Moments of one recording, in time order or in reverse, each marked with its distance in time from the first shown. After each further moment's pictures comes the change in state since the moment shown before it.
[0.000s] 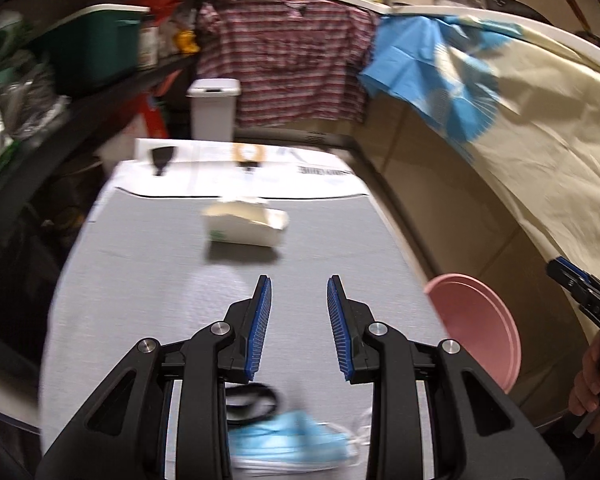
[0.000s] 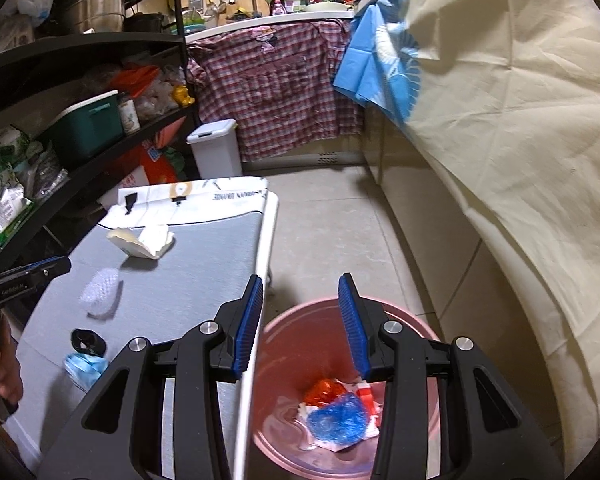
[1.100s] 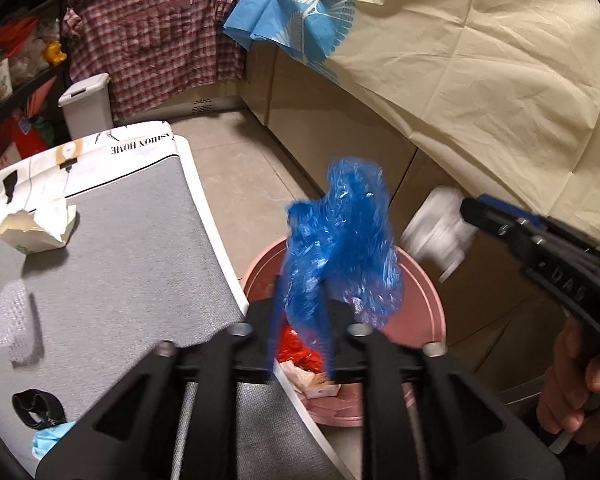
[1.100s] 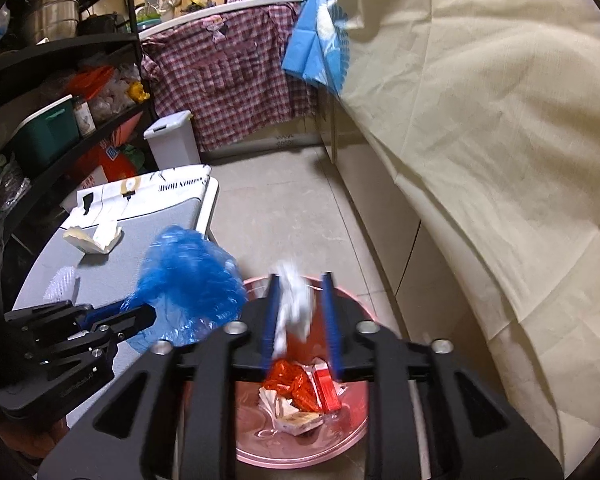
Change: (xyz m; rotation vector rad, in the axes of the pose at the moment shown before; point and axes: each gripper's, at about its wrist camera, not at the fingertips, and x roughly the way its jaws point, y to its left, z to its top) left arm 0.061 -0.203 -0.039 0.229 0.126 -0.245; right arm 0.001 -0.069 -0.012 0.079 0.071 -0.121
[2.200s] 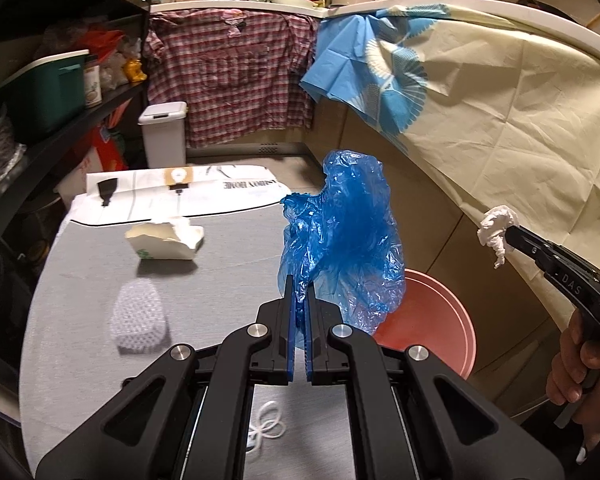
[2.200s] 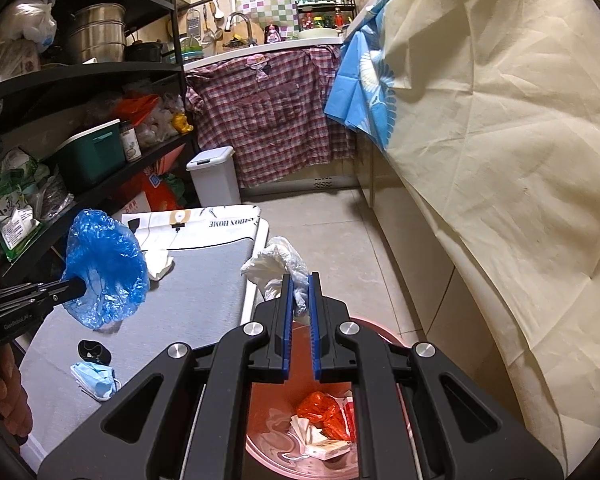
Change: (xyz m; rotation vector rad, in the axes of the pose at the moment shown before) left arm -0.109 0.077 -0.008 -0.098 -0.162 0.148; right arm -0.043 0.036 0.010 -0.052 -0.154 0.115
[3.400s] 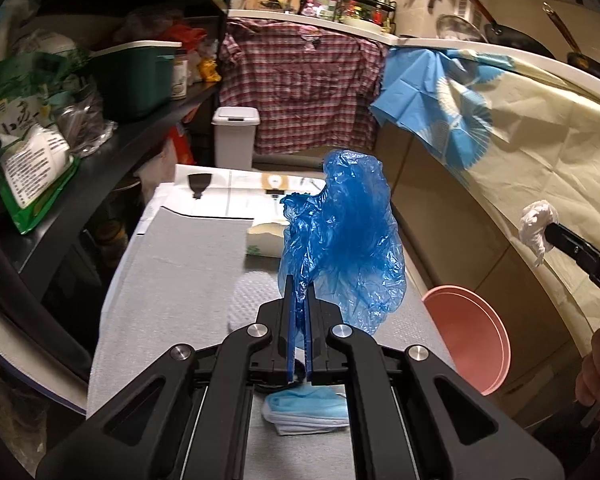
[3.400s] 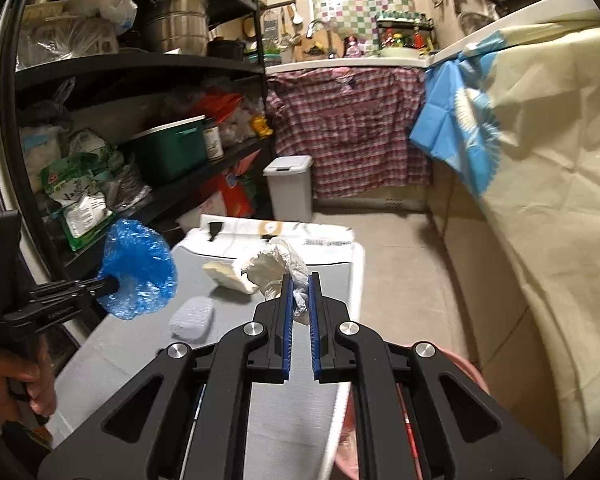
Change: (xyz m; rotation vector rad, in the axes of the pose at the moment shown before) left arm -0.061 0.101 -0.007 -0.125 -0.054 0.138; right arm -0.025 0.099 0.028 -0.138 -0.036 0.189
